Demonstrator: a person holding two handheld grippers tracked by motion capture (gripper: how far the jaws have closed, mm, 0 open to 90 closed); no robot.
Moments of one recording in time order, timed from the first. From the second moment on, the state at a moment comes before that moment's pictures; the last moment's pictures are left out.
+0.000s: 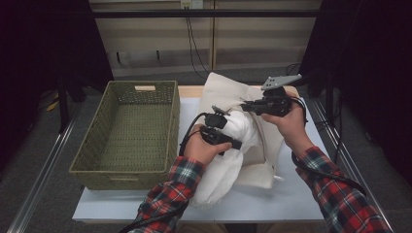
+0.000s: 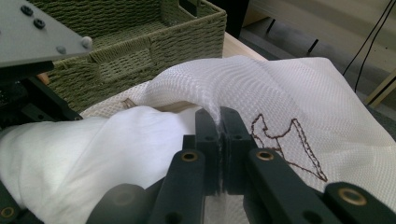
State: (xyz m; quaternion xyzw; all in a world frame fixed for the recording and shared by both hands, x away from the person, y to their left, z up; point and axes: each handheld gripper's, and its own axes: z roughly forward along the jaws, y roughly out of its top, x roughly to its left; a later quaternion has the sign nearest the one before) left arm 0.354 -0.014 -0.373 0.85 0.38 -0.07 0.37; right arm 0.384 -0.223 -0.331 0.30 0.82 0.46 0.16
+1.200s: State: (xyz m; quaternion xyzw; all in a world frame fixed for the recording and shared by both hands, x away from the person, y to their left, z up) left arm 0.352 0.001 -0.386 0.85 0.36 0.02 0.39; right arm 0.388 -0.220 -0.347 0.31 0.83 0.45 0.15
